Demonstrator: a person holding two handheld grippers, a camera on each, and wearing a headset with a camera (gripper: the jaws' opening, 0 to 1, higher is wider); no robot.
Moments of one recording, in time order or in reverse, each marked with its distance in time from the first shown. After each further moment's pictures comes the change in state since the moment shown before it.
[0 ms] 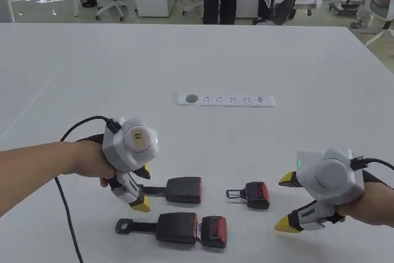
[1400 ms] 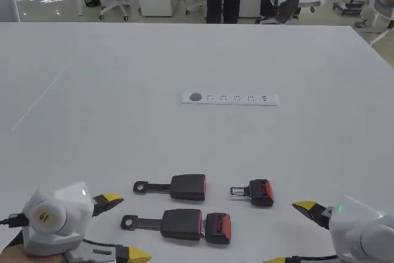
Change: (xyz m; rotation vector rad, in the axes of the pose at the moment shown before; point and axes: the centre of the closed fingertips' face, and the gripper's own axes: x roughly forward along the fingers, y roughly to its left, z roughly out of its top) left arm -0.025 -0.064 -0.028 -0.364 -0.548 0.239; right arm -0.020 0.067 0.022 0.322 -0.328 -0.192
